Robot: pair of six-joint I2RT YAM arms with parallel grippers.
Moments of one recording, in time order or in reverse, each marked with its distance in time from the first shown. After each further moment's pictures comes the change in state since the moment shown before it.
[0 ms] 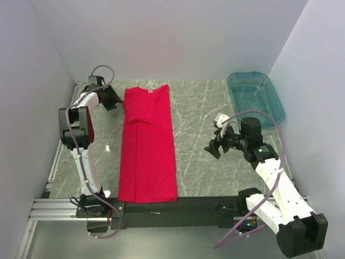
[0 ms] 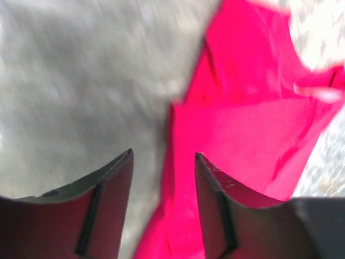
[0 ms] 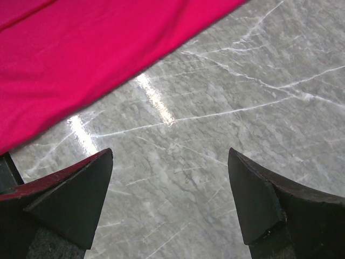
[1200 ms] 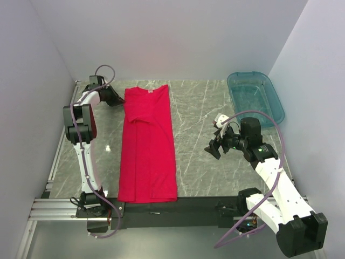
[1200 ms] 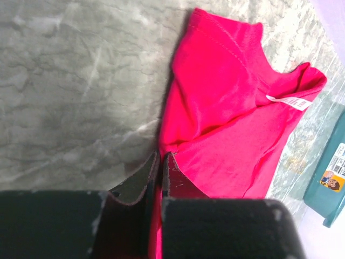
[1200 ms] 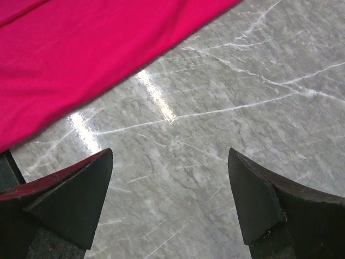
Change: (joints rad) left arm 0.032 0.231 0.238 0.017 0.230 -0.034; right arm -0.002 0.005 0.000 -0.012 0.003 -0.004
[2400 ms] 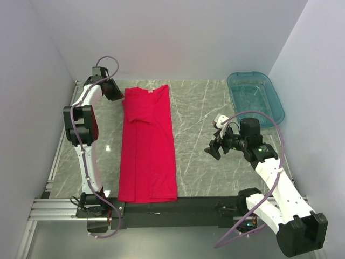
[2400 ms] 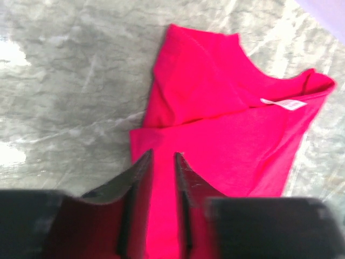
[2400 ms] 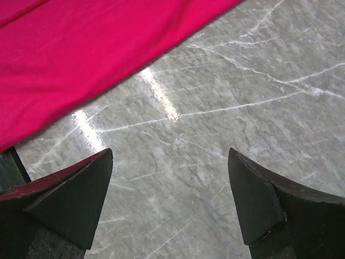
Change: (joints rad) left arm -0.058 -0.088 0.079 -0.149 -0.216 0.089; right arm 0.000 0.000 0.000 -0.018 -0.010 -0.004
